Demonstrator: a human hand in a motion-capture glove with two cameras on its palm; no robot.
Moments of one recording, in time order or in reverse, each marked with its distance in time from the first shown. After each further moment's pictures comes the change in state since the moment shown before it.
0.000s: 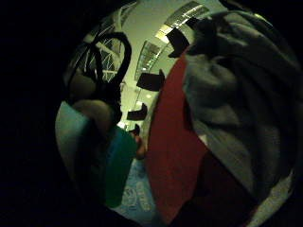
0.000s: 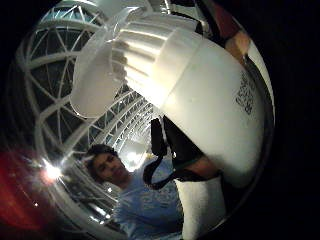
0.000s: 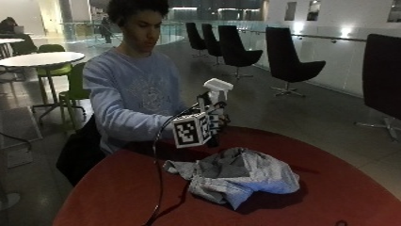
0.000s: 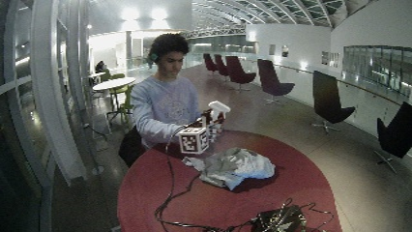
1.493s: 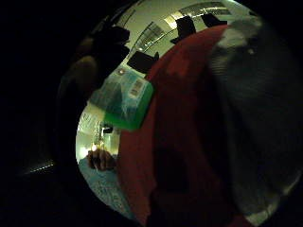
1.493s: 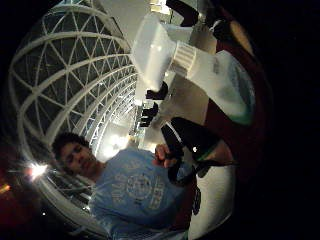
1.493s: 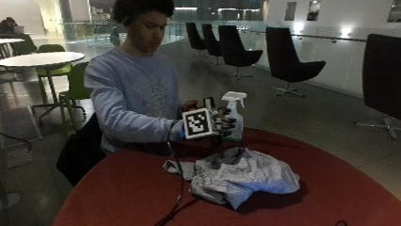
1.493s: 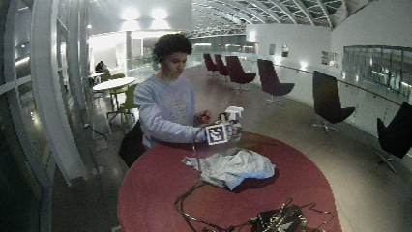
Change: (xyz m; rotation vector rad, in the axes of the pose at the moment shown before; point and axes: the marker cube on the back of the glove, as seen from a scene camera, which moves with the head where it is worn) arm 0.023 0.025 0.050 -0.241 0.289 -0.039
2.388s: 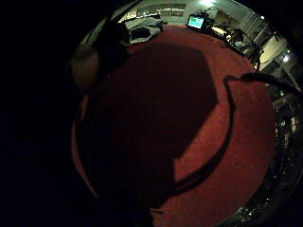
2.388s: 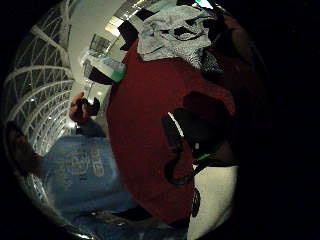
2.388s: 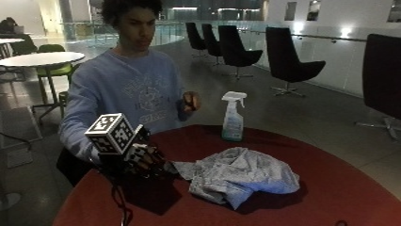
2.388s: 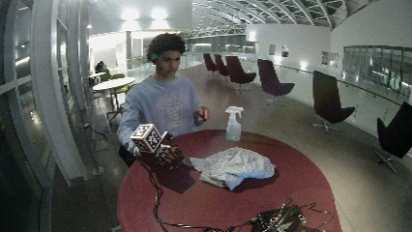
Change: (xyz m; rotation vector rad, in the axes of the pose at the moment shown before) arm 0.069 0.223 -0.150 0.186 0.761 0.273
